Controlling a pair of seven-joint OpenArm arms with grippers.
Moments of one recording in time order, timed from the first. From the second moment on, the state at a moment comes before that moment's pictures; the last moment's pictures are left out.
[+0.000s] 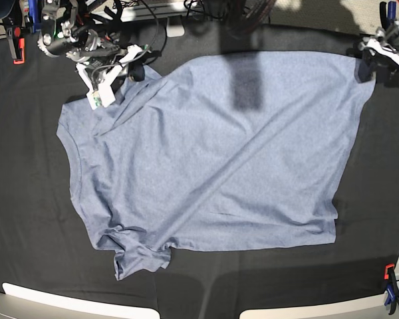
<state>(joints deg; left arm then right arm) 31.0 -9.7 -41.6 96.2 -37.5 -41.6 38.6 -25.9 8.5 12.9 104.1 29.2 28.9 -53.8</state>
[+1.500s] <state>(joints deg) 26.5 -9.3 -40.2 84.0 -46.2 -41.5 38.0 -40.7 8.6 20.5 123.8 33.4 32.5 -58.3</state>
